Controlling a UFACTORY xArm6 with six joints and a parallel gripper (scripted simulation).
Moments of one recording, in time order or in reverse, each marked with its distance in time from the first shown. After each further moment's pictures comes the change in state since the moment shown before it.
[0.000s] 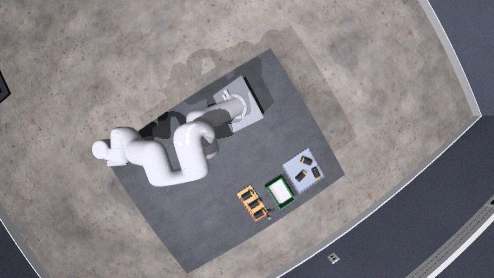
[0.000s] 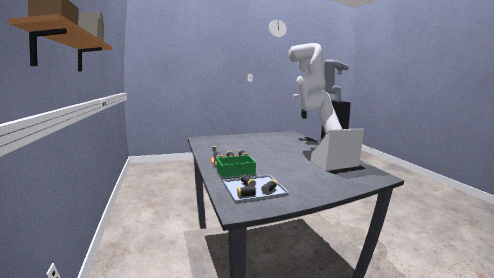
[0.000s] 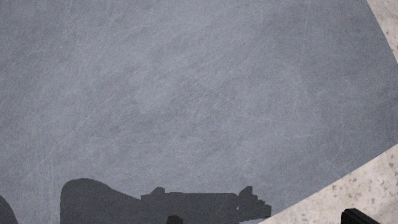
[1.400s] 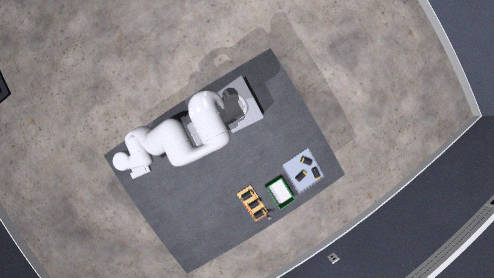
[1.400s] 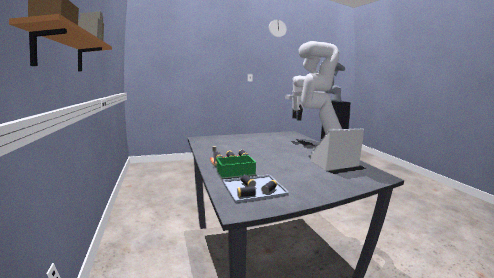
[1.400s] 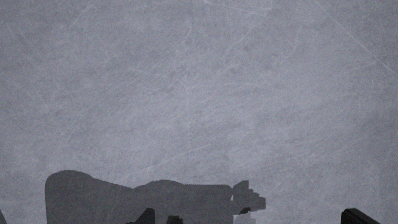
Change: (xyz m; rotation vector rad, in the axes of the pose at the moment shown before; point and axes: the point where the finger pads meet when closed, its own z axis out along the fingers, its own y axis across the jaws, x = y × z) arm 0.058 -0.086 0.002 0.011 0.021 -0.306
